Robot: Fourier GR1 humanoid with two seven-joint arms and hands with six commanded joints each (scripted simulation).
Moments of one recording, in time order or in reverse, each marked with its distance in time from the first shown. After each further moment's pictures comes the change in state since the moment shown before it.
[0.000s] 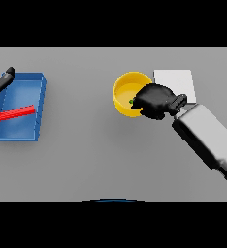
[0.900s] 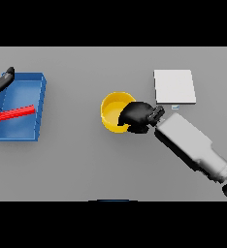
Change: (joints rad) left arm -0.002 -0.010 0.002 0.007 -0.004 0.013 -0.018; right arm -0.036 0.123 0.164 0.228 0.073 -0.062 -0.114
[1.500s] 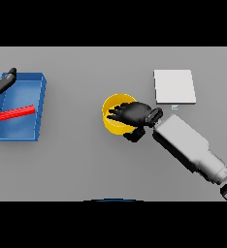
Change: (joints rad) left arm -0.003 -0.016 -0.006 0.011 0.002 -0.005 0.013; right arm 0.016 0.026 -0.012 -0.003 0.002 0.012 0.080
